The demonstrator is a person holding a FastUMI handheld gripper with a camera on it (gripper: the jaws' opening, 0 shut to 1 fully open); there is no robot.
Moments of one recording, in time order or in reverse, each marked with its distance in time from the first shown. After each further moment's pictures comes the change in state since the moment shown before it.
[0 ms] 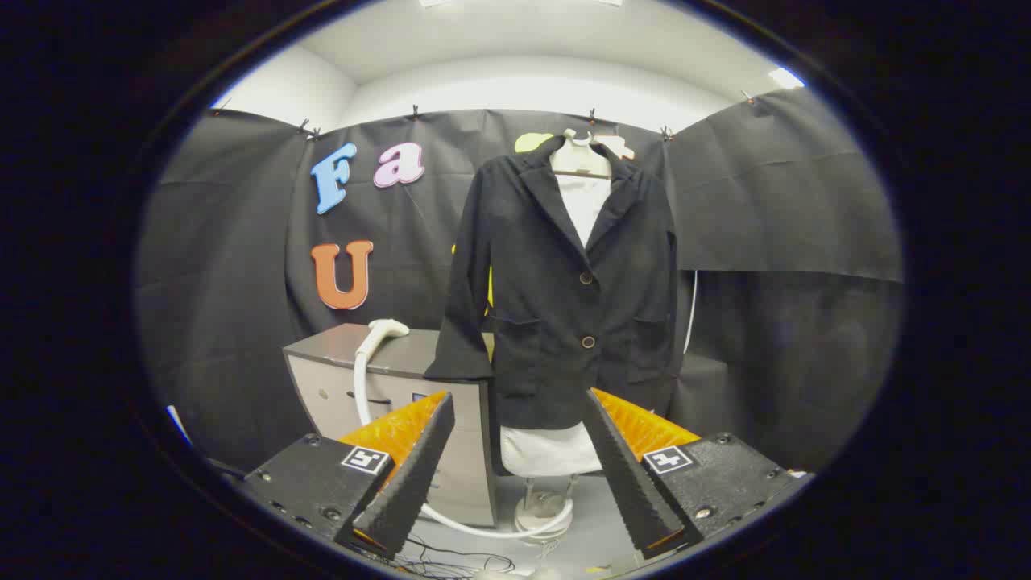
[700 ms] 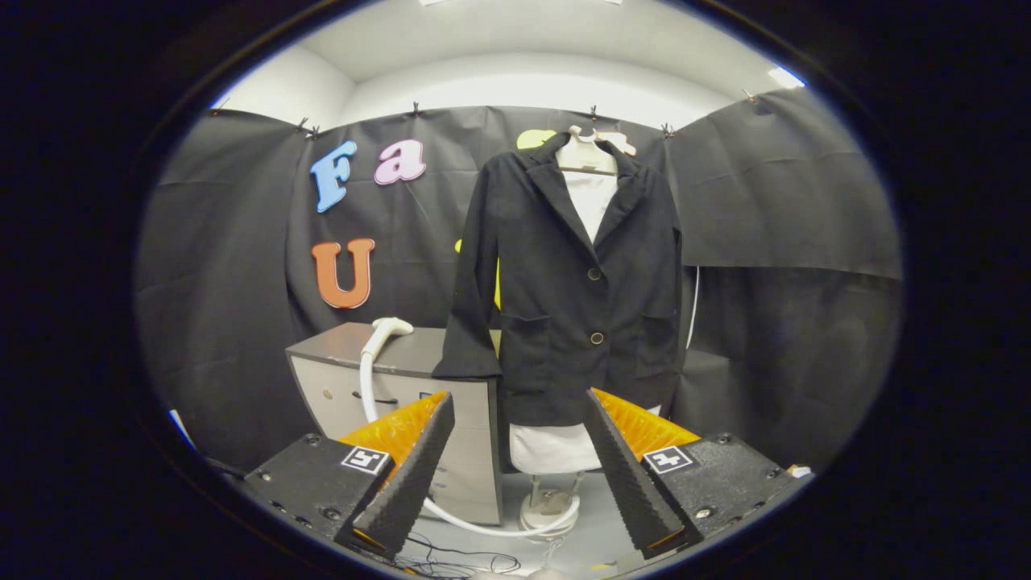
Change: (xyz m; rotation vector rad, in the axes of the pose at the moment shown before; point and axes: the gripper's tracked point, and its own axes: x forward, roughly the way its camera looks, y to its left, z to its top) arm 0.005 0.017 -0.005 0.016 0.016 -0.005
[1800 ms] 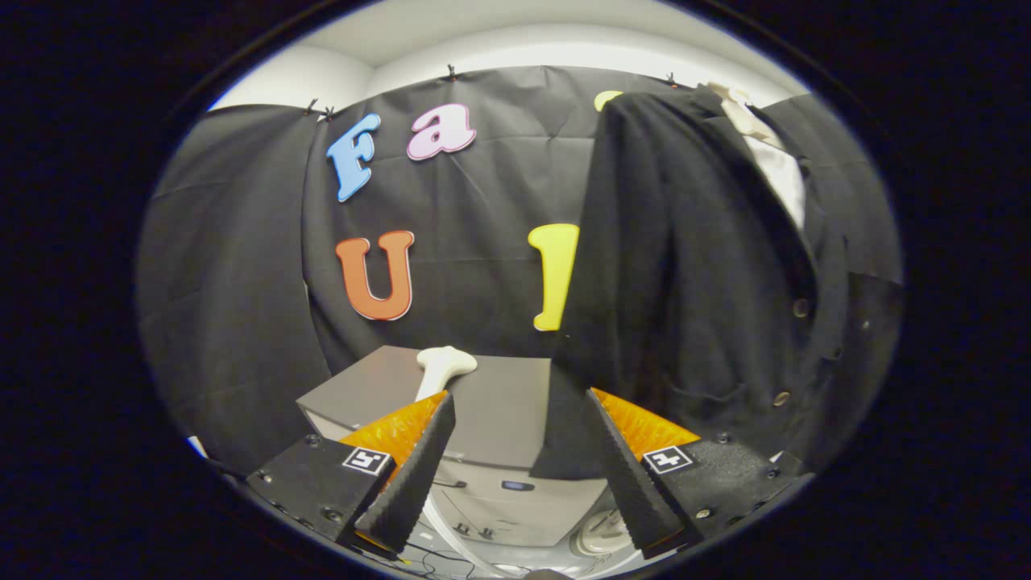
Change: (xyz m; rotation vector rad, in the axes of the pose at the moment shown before) arm 0.242 0.189 0.068 -0.005 0.102 0.229
